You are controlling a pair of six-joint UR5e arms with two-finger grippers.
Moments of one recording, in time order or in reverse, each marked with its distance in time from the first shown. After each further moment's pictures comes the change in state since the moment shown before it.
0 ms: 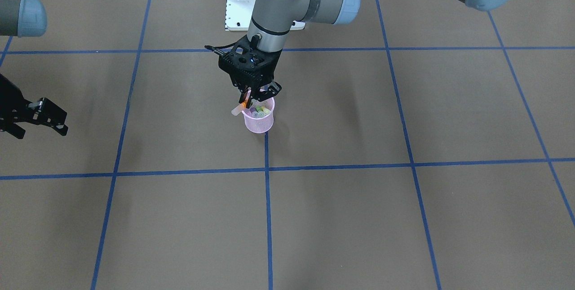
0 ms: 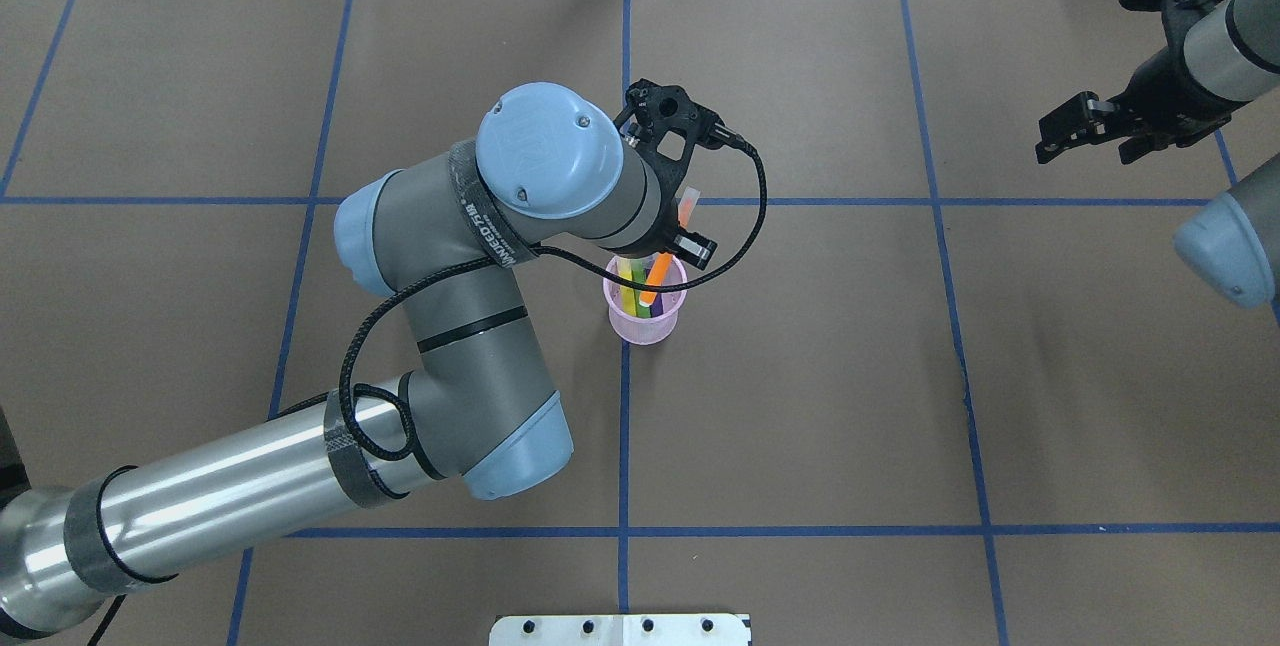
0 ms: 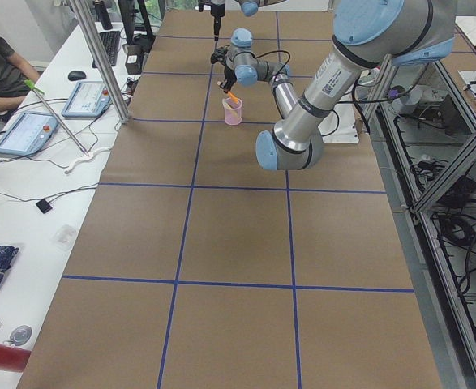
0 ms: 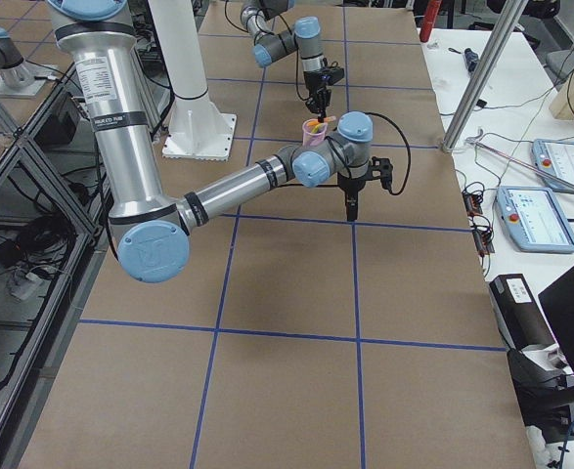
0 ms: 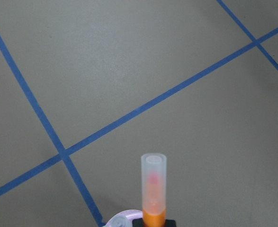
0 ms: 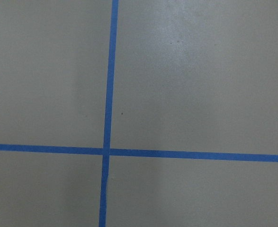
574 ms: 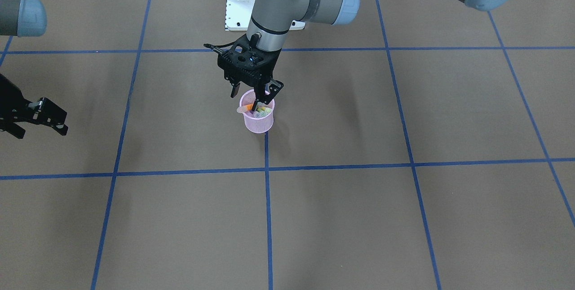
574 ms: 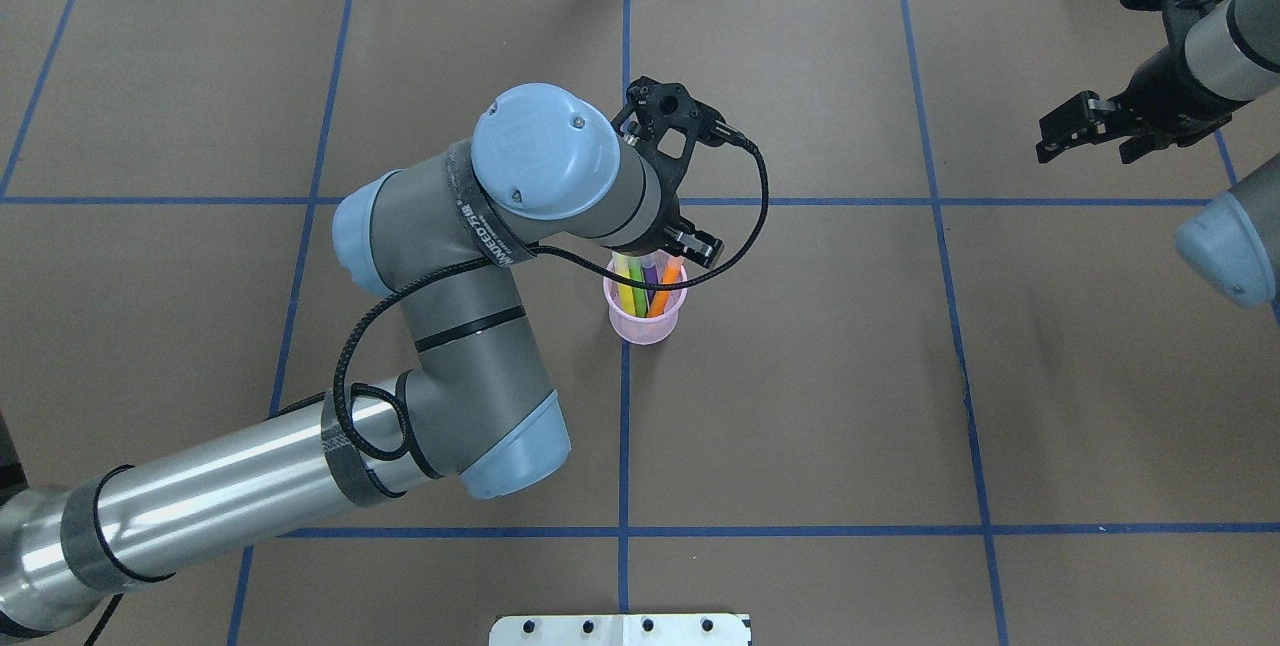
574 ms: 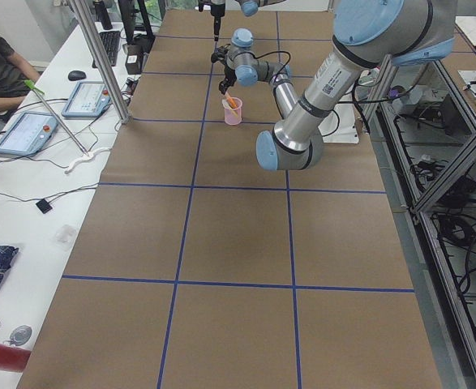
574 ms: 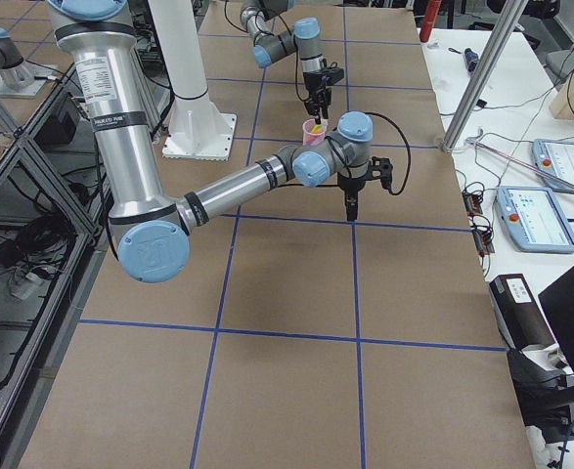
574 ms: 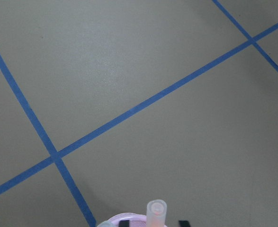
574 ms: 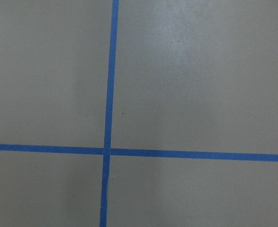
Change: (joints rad) left arm -0.012 0.007 -0.015 -0.020 0.001 -0.006; right arm 0.005 -0.001 0.000 0.000 0.001 -0.003
